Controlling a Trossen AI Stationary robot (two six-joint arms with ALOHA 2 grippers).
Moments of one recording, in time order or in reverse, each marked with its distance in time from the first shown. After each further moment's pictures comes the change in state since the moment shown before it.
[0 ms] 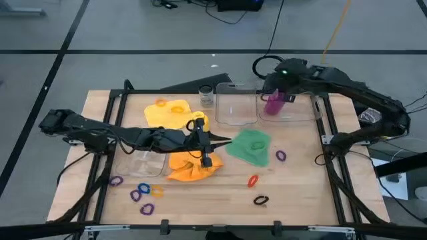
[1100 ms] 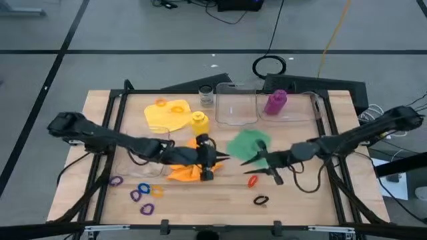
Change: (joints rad) left arm -0.095 0.106 -0.001 -0.138 0.000 -0.195; right arm 0.972 -0.181 -0.929 1.489 -0.346 0.581
